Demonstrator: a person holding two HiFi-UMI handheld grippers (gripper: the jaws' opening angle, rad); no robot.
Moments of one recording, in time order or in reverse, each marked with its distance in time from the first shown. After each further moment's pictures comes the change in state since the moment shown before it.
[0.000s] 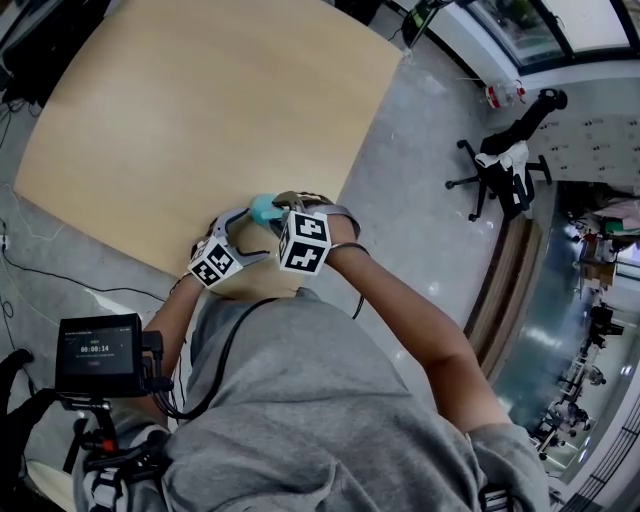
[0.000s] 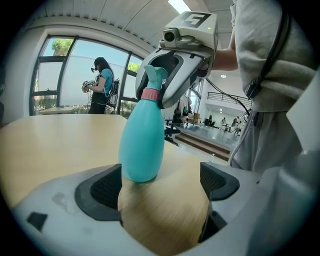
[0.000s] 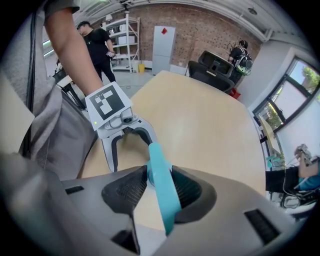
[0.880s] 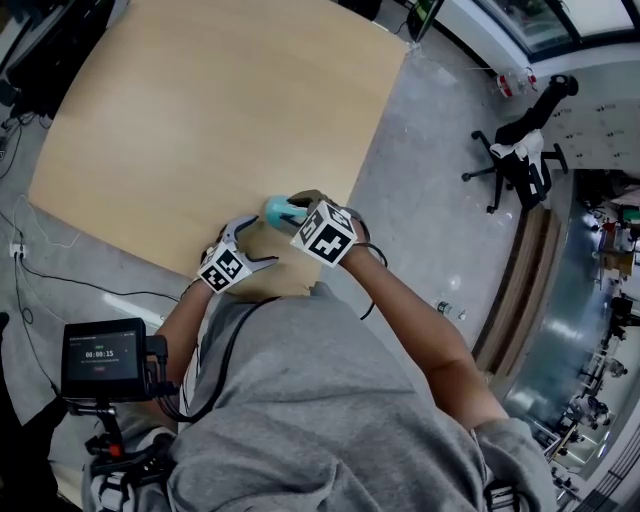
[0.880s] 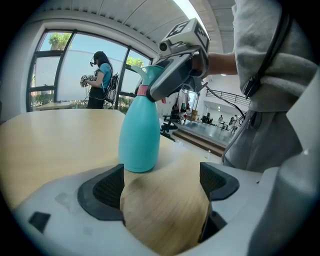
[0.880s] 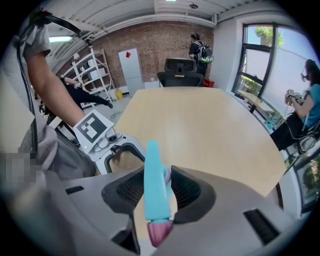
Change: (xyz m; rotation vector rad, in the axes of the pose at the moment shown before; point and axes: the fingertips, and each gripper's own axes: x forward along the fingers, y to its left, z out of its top) left arm -0.006 -0.012 -0.021 -0.002 0.044 -0.033; right arm 0.014 -0.002 -0.007 0.393 -0.188 0.037
